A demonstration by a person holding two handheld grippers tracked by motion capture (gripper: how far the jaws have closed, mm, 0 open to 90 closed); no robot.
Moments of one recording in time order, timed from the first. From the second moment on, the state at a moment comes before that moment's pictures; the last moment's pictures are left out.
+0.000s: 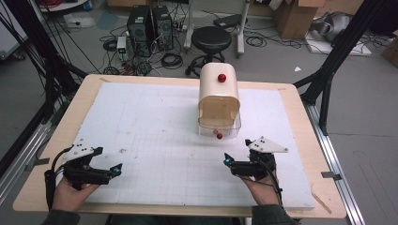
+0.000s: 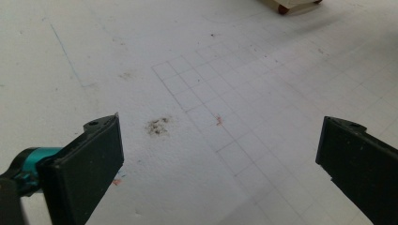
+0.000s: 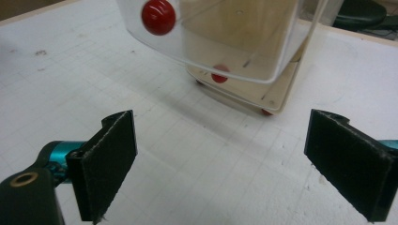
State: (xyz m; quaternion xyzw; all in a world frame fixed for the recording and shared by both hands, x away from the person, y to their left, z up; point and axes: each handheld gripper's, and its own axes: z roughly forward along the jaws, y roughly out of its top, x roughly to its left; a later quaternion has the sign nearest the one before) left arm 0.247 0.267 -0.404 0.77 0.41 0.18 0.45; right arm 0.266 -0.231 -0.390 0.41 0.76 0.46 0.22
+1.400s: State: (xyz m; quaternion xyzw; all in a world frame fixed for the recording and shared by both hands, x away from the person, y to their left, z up) left arm 0.245 0.269 -0.406 0.77 0.41 0.18 0.45; right arm 0.259 -0.286 -0.413 0.44 0.75 0.45 0.21
